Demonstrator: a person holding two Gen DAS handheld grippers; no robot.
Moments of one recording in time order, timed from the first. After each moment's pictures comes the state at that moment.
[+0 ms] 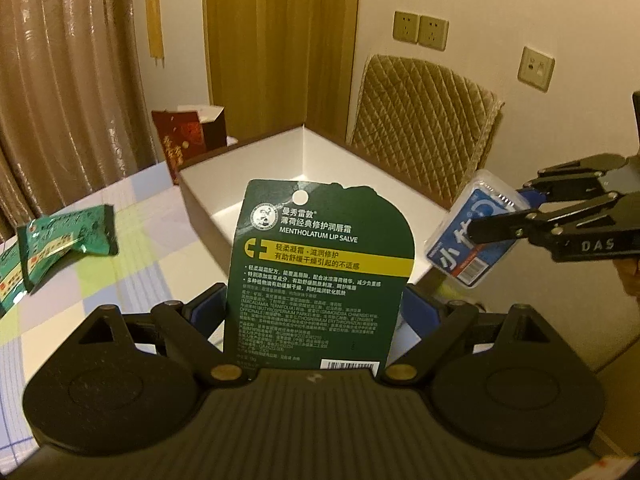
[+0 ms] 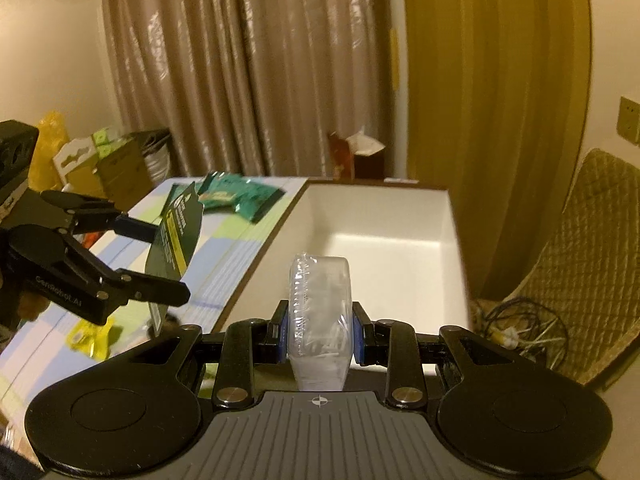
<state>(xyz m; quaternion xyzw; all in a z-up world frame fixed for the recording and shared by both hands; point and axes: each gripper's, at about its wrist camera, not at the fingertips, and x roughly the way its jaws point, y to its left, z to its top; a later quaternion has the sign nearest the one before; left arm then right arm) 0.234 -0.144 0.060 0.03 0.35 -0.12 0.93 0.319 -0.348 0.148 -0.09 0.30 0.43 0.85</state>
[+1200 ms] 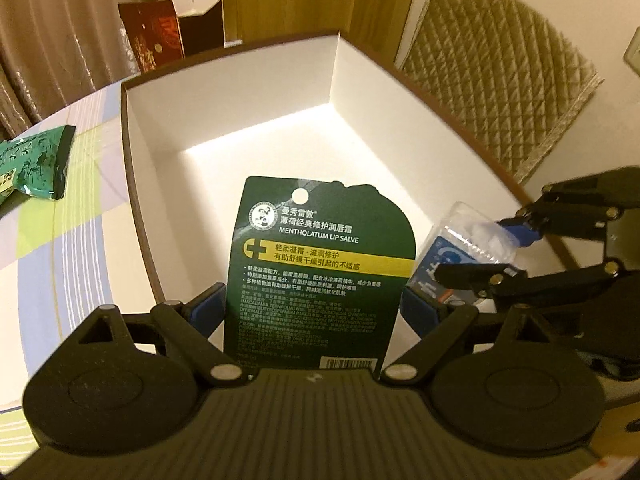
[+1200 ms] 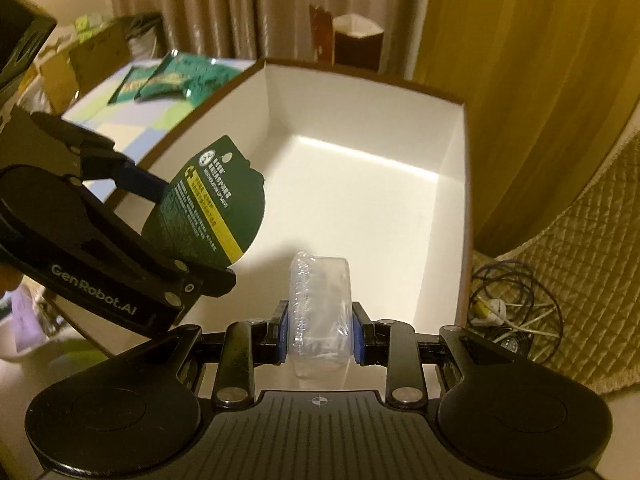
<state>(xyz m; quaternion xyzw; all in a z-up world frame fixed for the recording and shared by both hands) 0.382 -0.186 -0.026 -0.01 0.49 -0.05 0.87 0.442 -0.290 0.059 -0.23 0.41 0.42 0.78</state>
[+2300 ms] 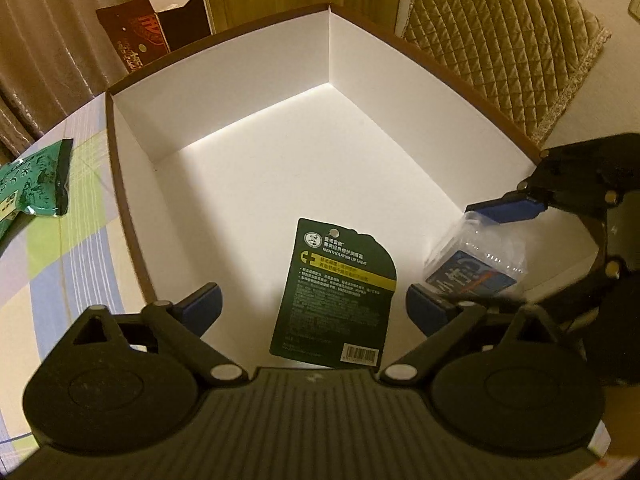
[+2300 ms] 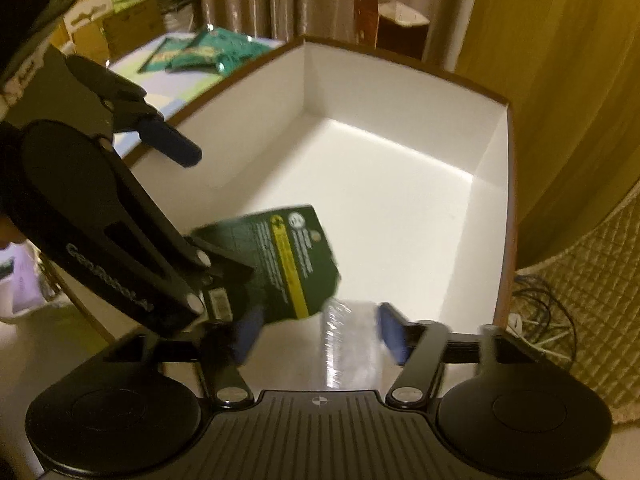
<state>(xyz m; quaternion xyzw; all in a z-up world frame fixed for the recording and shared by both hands) 0.394 -0.195 -0.027 0.04 0.51 -0.04 0.86 0.441 -0.285 0.043 -0.26 0.39 0.46 0.76</state>
